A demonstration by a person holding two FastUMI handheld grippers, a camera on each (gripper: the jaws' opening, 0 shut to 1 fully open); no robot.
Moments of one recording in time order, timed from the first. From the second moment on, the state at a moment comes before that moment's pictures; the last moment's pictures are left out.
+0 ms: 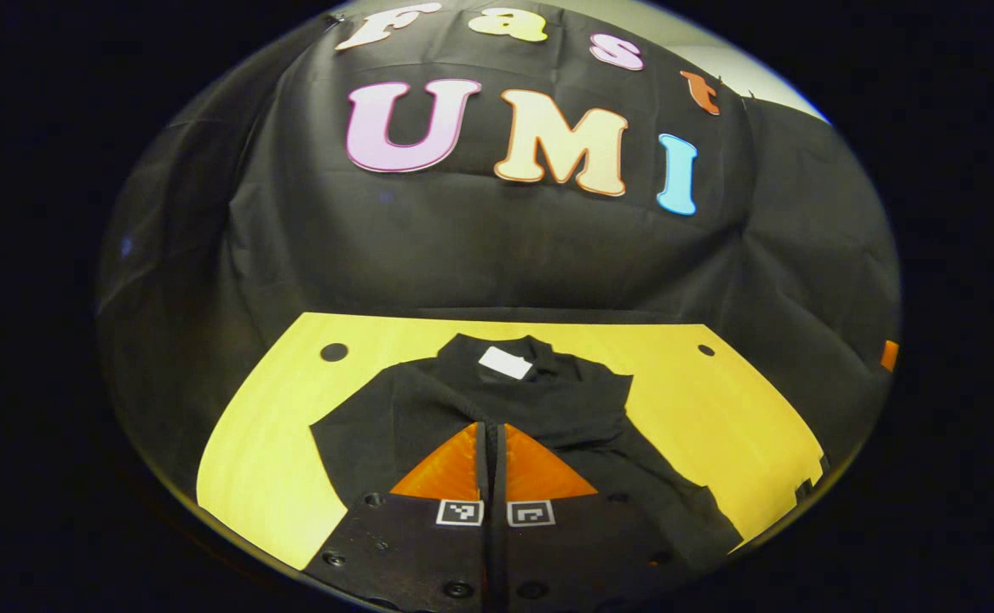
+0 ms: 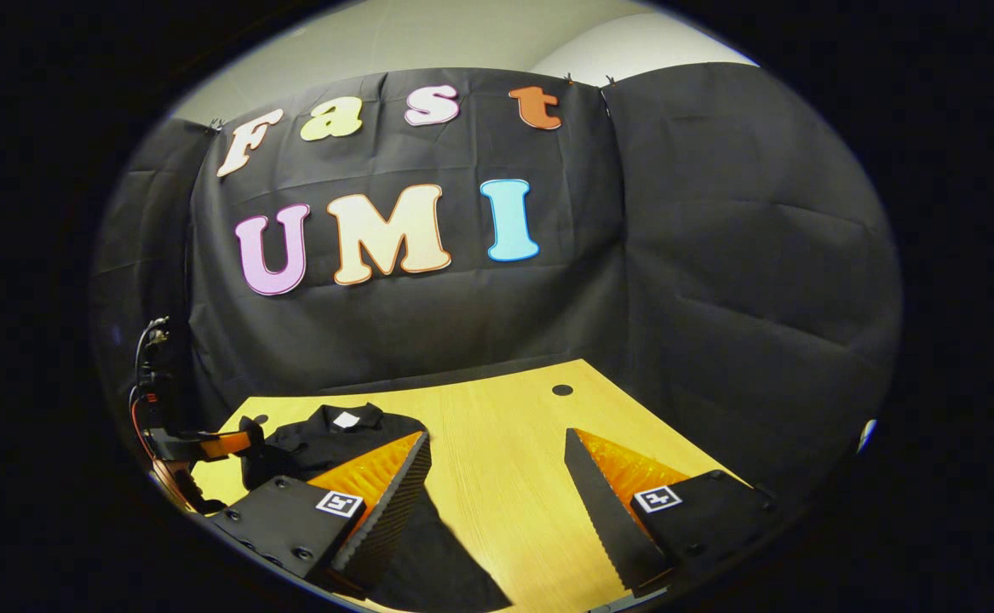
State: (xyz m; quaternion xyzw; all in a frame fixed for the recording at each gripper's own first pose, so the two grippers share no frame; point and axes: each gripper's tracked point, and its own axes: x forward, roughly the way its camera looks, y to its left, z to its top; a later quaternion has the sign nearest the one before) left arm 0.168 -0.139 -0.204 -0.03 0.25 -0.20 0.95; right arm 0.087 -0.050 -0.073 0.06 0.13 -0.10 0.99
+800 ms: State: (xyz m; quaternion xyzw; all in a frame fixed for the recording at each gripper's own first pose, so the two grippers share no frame) left arm 0.179 -0.302 -0.208 -0.02 0.25 -0.31 0.92; right arm 0.051 -0.072 -0.098 0.08 0.15 -0.12 0.98
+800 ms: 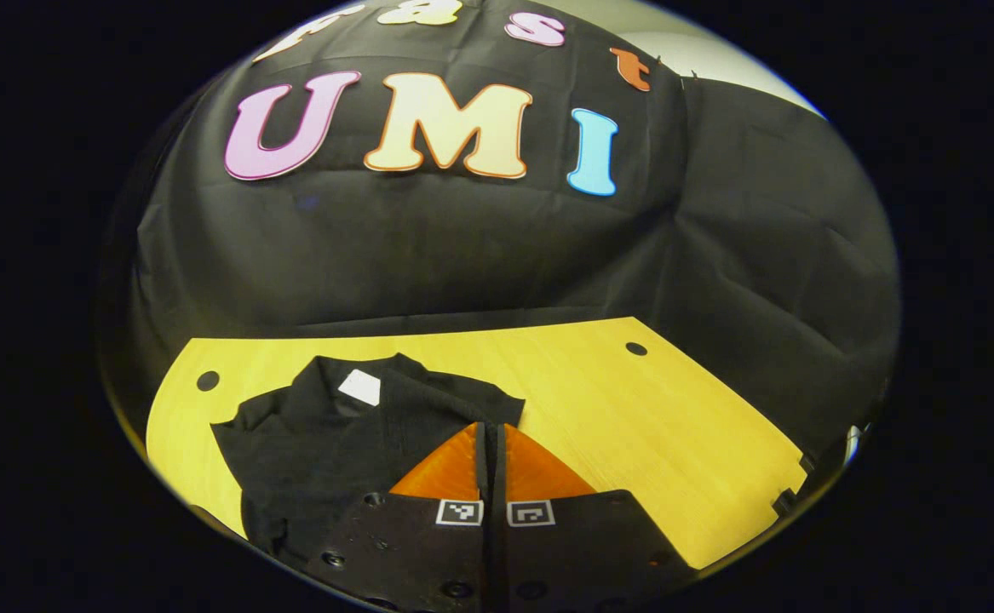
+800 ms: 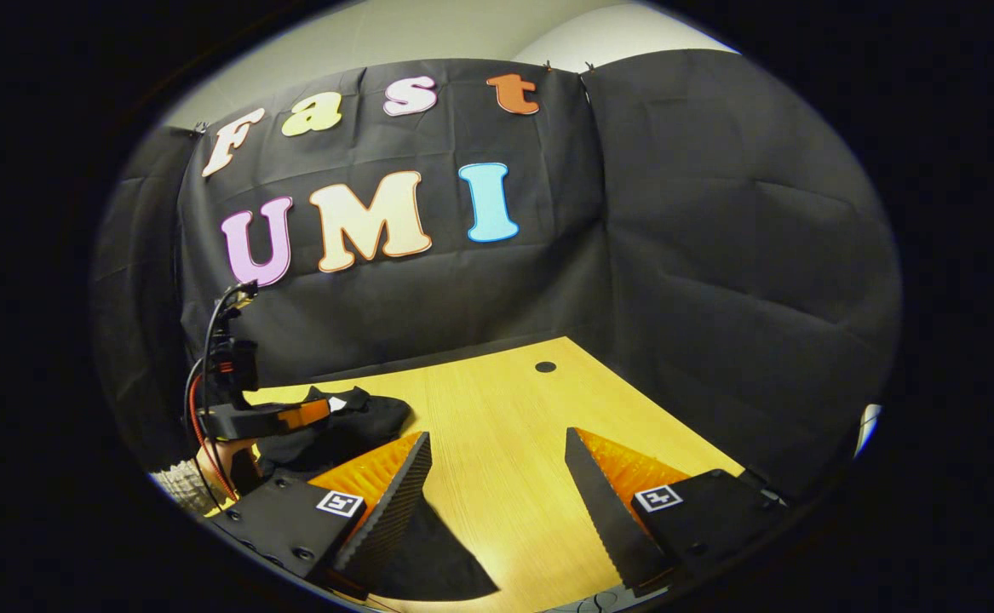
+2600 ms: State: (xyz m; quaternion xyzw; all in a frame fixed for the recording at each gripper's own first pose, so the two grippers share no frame) left arm 0.184 -0.300 -0.207 0.03 0.18 -0.28 0.94; right arm 0.040 -0.036 -0.182 0.07 0.24 -0.02 0.97
